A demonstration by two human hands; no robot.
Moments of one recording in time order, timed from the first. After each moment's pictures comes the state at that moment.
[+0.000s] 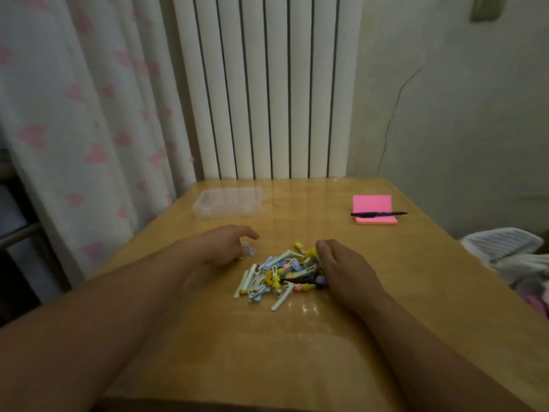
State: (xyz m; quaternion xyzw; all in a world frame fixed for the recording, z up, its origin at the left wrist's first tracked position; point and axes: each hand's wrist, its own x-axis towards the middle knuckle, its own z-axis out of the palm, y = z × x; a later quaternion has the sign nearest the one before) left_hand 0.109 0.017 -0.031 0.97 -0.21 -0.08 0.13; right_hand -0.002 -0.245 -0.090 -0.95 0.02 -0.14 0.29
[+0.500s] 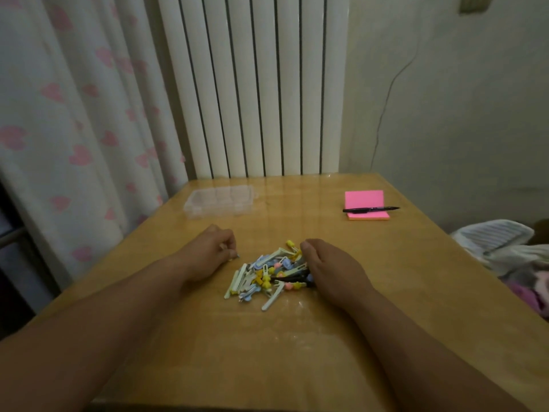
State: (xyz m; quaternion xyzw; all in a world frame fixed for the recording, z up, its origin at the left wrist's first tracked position) left_hand 0.105 0.037 -0.059 0.95 -0.22 0.01 0.20; right_hand -0.011 -0.236 -0.078 -0.93 0.03 -0.14 0.33
